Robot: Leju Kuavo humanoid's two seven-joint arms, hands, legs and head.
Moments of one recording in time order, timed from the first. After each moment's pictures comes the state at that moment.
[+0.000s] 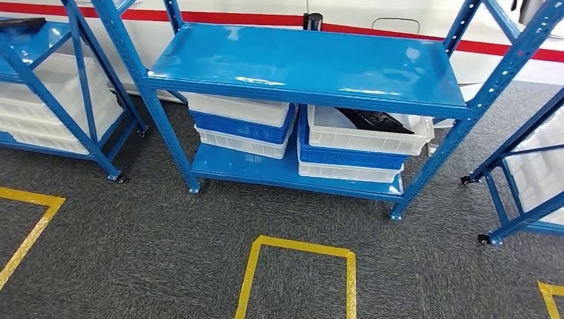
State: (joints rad) left arm -0.11 -0.08 -0.38 -0.23 -0.06 -0.14 -0.12; right arm -0.01 0.07 -0.26 -0.20 0.74 -0.23 0.06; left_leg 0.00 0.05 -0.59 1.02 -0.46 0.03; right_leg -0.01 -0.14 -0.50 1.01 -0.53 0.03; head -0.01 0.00
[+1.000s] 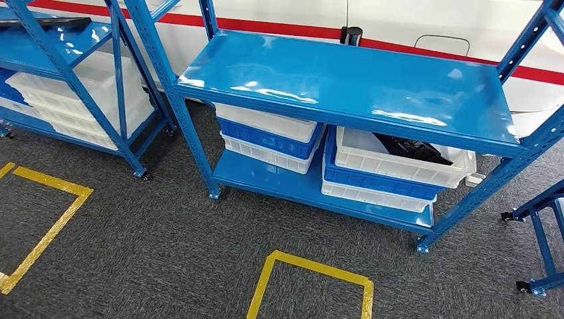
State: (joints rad) left arm -0.11 -0.07 -0.37 -0.23 -0.06 -0.15 -0.14; right arm -0.01 0.07 -0.28 -0.20 0.76 -0.19 0.03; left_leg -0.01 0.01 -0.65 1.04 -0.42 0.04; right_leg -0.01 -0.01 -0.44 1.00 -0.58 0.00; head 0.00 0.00
